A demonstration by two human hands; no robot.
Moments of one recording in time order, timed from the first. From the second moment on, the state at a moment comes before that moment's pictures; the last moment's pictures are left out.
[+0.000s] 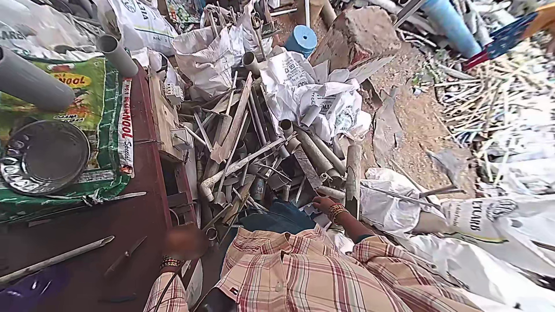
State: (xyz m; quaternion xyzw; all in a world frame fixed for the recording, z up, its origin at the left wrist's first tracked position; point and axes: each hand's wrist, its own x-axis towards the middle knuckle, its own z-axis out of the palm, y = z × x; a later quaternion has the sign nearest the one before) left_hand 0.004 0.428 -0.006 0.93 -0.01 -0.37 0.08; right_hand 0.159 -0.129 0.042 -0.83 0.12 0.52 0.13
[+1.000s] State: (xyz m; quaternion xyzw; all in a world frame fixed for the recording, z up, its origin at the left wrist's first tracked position) left_hand 0.009 0.437 -0.013 0.92 -0.03 -0.36 0.17; right_hand 0.163 -0.004 0.103 -0.86 -0.02 0.50 0.04
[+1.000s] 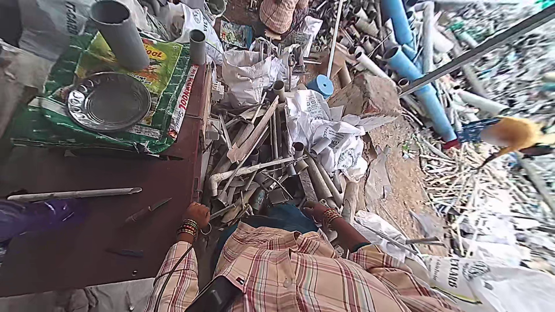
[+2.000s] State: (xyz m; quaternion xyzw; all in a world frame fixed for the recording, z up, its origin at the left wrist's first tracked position) left_hand 0.029 0.143 -0.033 0.64 0.34 -0.49 0.49; right_hand 0.453 0.035 -0.178 -0.77 -0.23 0.59 -0.09
